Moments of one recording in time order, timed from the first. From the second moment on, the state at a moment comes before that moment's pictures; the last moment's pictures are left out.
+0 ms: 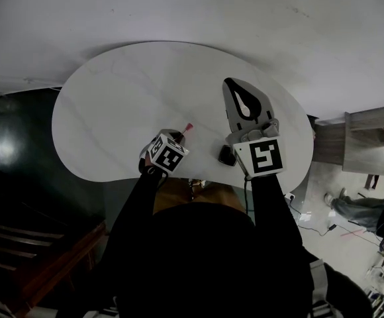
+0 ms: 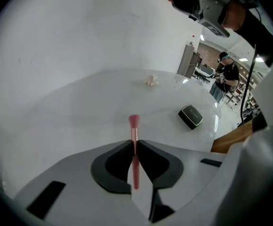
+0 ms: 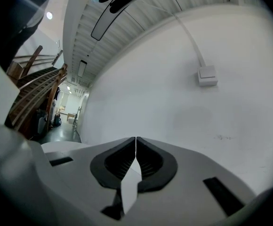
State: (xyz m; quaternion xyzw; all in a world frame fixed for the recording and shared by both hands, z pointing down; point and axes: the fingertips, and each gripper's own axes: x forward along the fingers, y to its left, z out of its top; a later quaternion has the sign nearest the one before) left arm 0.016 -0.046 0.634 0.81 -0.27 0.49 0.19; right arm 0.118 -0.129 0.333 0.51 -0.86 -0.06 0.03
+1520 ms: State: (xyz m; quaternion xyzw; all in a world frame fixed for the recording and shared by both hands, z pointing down) left arm -0.138 -0.130 0.511 0.80 -0.47 0.31 0.19; right arm -0.016 -0.162 0.322 0.46 -0.89 -0.07 0.03
